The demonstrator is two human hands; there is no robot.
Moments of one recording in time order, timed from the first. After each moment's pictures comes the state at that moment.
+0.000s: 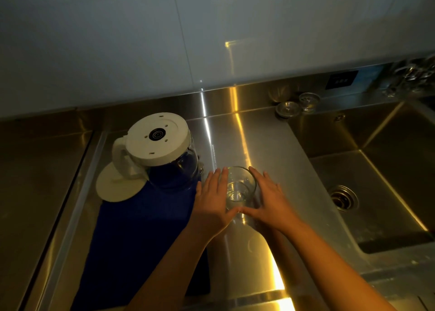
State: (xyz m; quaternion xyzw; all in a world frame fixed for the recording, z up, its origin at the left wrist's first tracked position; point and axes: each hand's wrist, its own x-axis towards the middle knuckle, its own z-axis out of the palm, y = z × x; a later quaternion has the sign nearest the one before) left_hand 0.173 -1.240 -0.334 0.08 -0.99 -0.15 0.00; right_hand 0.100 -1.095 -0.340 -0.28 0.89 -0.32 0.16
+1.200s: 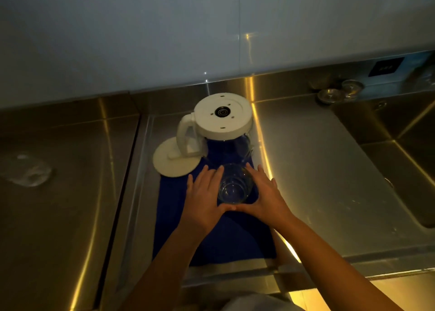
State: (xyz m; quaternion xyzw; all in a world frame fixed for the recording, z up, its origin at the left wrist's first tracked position) left_hand 0.291 -1.354 -0.315 0.12 -0.98 -0.16 0.02; right_hand 0.208 -1.210 -0.339 -0.30 0.84 -0.43 0.16
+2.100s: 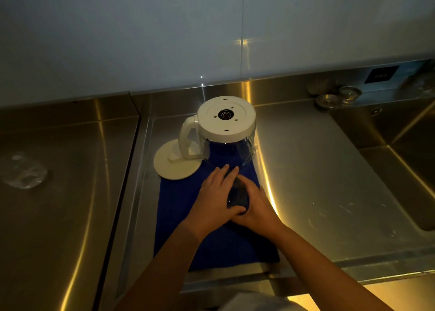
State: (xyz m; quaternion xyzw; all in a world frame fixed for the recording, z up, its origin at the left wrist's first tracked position) left_hand 0.282 -1.359 -0.316 0.05 -0.96 -0.28 0.00; right_hand 0.222 -1.228 -0.363 -0.35 0.81 -0.45 0.13
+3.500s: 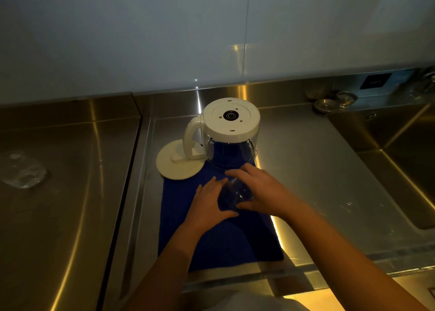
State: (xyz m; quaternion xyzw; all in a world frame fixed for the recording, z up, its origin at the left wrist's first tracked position) left_hand 0.288 -1.387 -0.363 0.10 -0.94 -0.32 -0.01; right_hand 0.198 -1.236 -0.309 -0.51 0.84 -0.16 0.07
